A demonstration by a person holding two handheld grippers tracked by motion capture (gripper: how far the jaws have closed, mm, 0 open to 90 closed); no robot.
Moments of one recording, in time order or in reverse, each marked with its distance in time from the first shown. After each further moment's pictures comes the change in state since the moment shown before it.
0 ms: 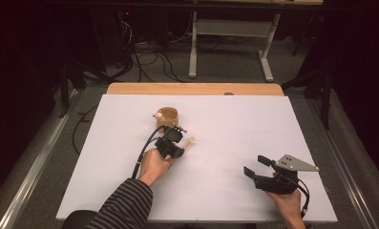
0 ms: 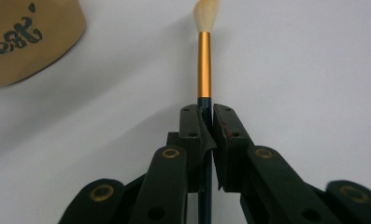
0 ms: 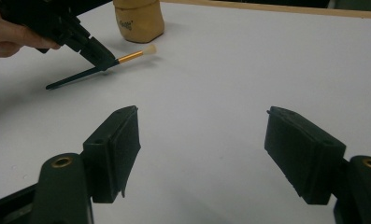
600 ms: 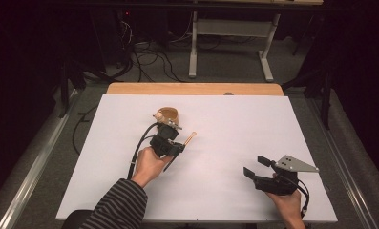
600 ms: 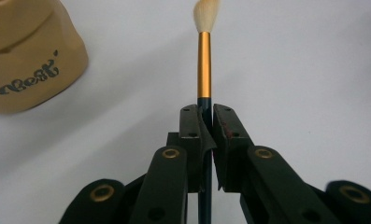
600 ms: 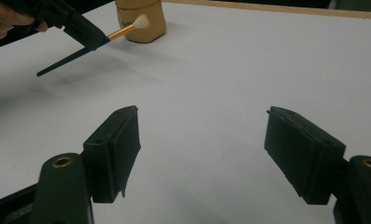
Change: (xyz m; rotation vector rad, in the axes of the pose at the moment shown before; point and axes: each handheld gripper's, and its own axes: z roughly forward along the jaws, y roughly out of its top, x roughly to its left) left arm 0.006 -0.003 -0.031 -0.119 -0.094 0.020; right arm 0.002 0.000 -0.001 0.001 0.001 -0.003
